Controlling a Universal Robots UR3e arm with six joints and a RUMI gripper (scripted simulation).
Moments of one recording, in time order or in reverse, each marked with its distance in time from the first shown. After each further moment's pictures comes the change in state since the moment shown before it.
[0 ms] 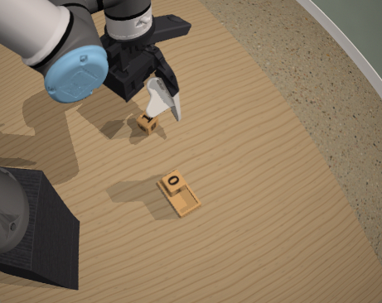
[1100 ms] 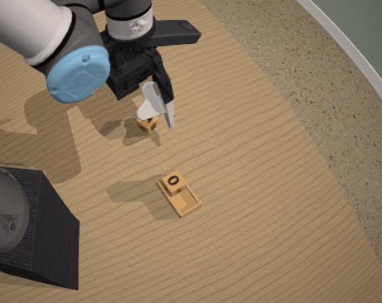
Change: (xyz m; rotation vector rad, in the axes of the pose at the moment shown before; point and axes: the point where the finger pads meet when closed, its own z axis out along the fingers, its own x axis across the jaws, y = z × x) arm 0.002 -0.001 0.002 0.000 -0.007 0.241
